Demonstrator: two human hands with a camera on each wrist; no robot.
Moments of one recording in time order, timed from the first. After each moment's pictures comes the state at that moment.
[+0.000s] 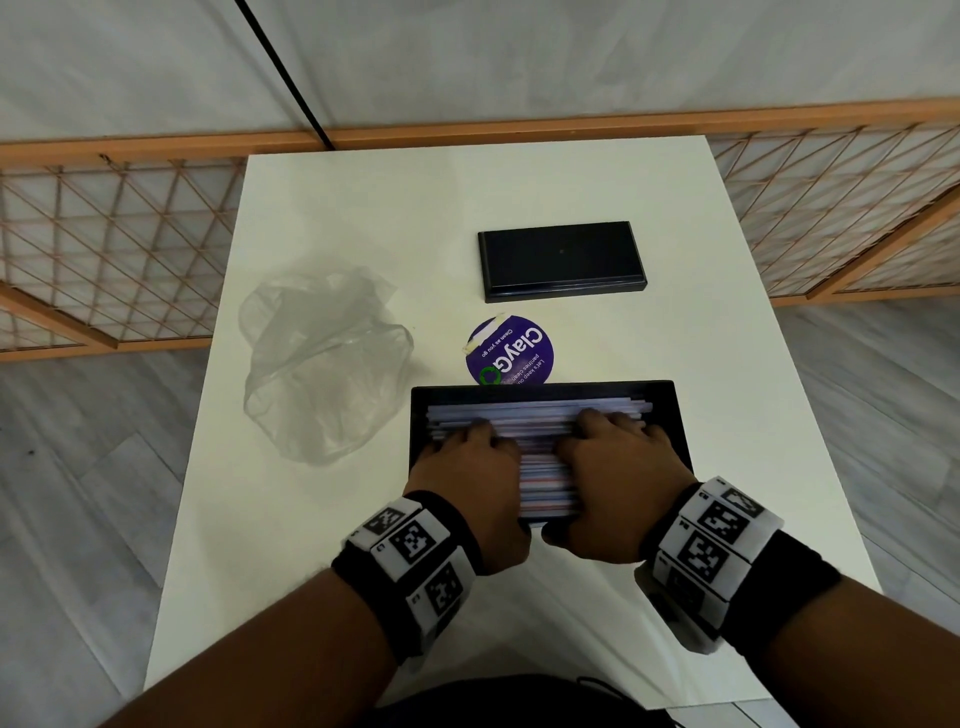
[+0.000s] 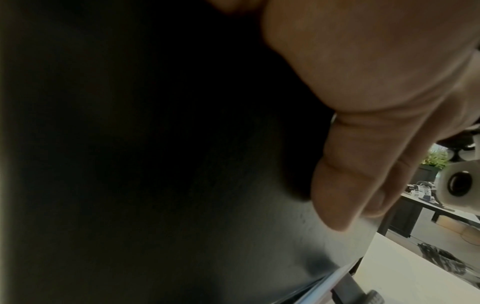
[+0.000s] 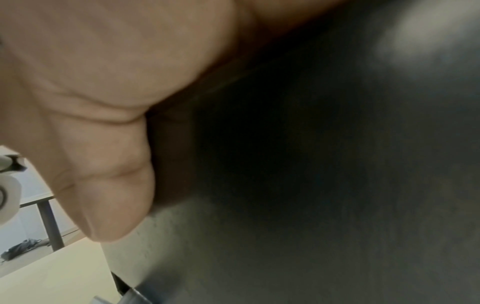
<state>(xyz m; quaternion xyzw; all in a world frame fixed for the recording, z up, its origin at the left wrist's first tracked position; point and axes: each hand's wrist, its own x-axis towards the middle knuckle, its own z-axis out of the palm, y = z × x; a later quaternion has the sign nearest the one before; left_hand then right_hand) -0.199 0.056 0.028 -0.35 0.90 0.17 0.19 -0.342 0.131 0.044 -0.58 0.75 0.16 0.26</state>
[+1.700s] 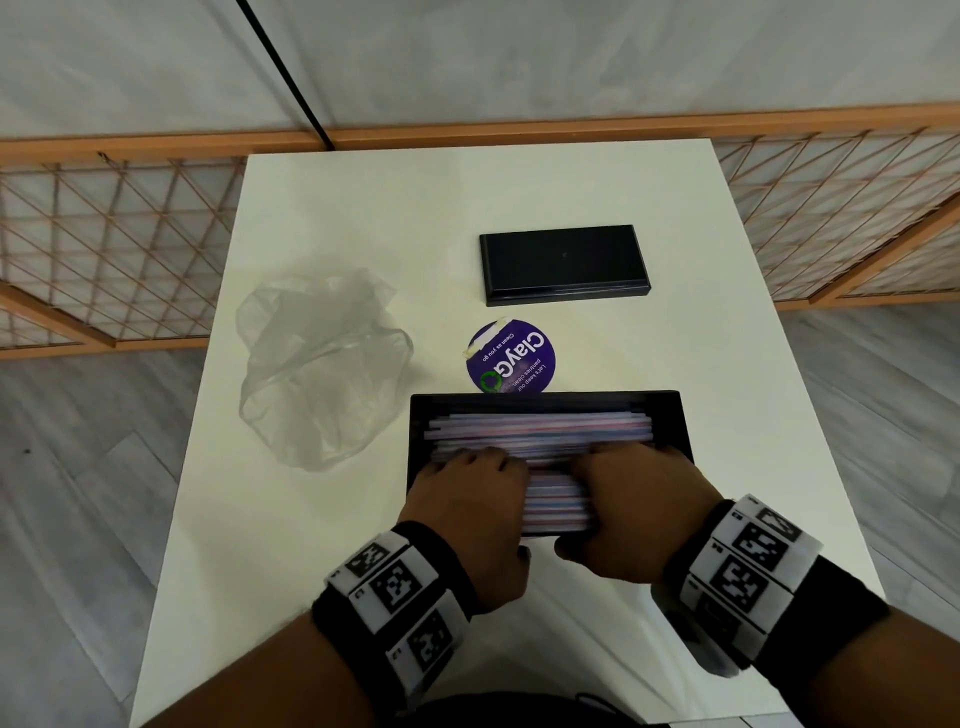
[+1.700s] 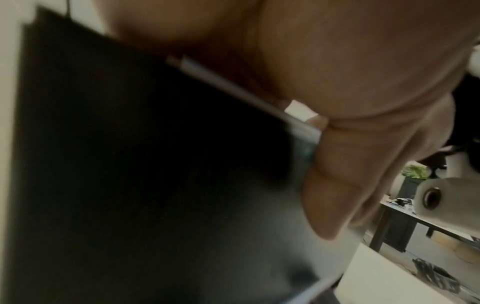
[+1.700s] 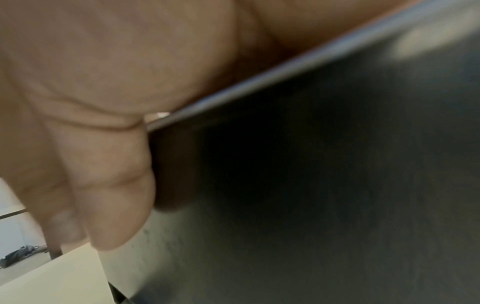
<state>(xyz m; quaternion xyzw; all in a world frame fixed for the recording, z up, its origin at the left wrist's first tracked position) -0.189 0.063 0.035 -0.31 0.92 0.17 0.16 -0.350 0.136 0.047 -0.58 0.75 0.15 0.28</state>
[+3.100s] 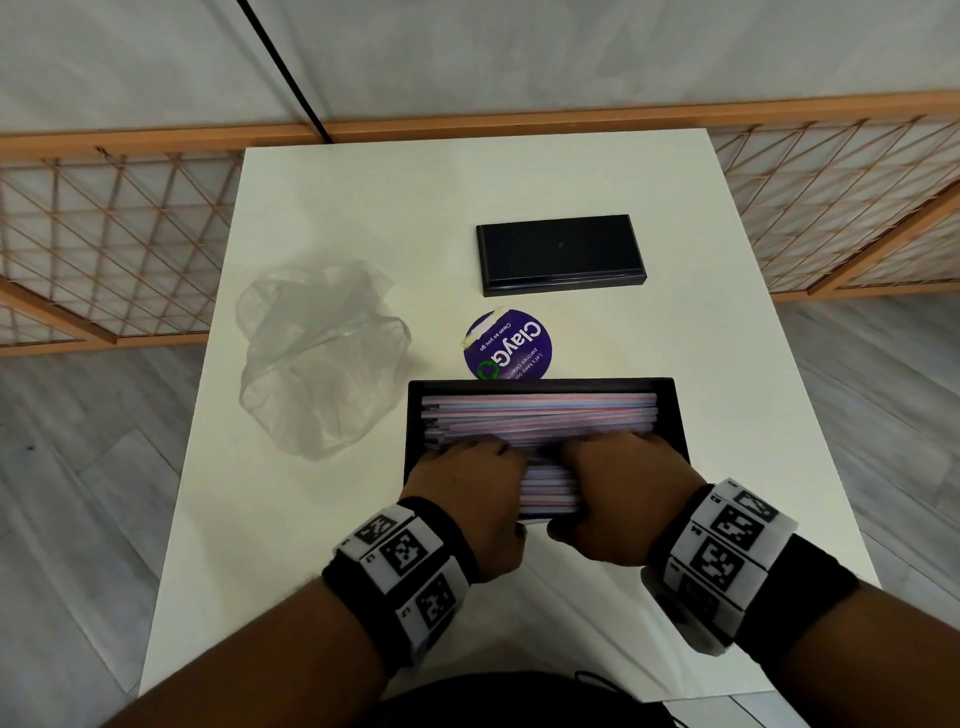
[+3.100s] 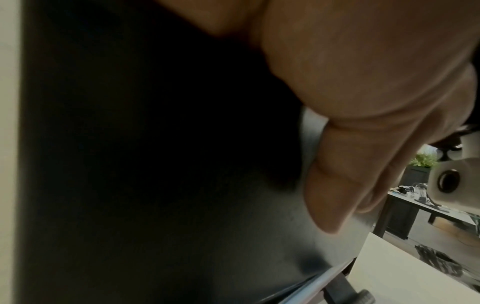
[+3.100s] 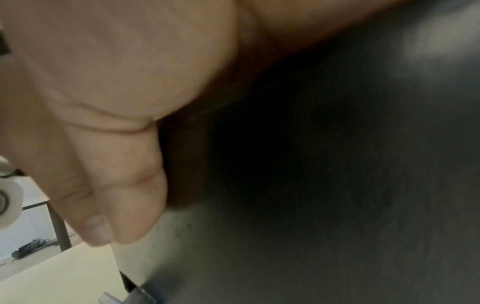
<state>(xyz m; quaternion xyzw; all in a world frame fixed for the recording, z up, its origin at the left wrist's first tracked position) -0.194 0.062 0.031 -0.31 0.91 0.19 0.19 -0.343 0.137 0.046 -0.58 0.75 0.14 0.27</state>
